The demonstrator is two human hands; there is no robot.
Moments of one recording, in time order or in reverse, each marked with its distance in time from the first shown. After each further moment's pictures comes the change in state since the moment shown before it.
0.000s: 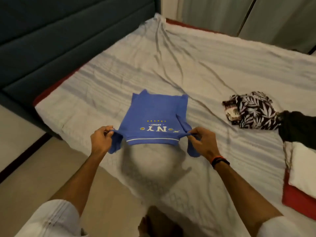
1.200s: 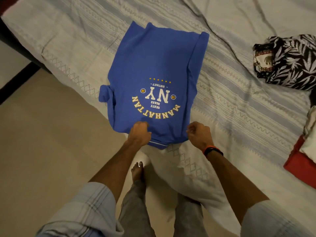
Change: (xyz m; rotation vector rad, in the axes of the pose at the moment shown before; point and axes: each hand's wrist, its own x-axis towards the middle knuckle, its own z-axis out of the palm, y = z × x) left_hand -0.152 -0.085 0.163 0.438 -0.626 -0.134; right_hand -0.113 0.107 0.094 -0.313 -0.459 0.433
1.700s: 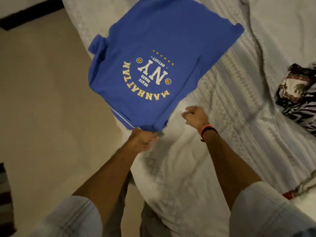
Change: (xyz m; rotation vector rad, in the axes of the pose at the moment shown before) left_hand -0.012 0.128 0.144 -1.295 -0.036 -0.819; right_hand 0.157 0.082 -0.034 0.136 -0.340 -0.021
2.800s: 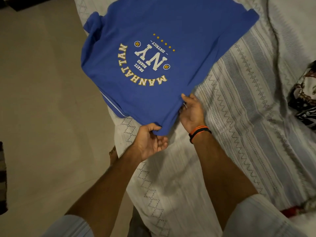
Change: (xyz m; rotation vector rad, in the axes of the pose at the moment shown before) left_hand -0.010 -0.035 0.071 -0.651 -0.366 -0.010; right_hand -0.009 0.005 0.002 1.119 -0.350 -0.053
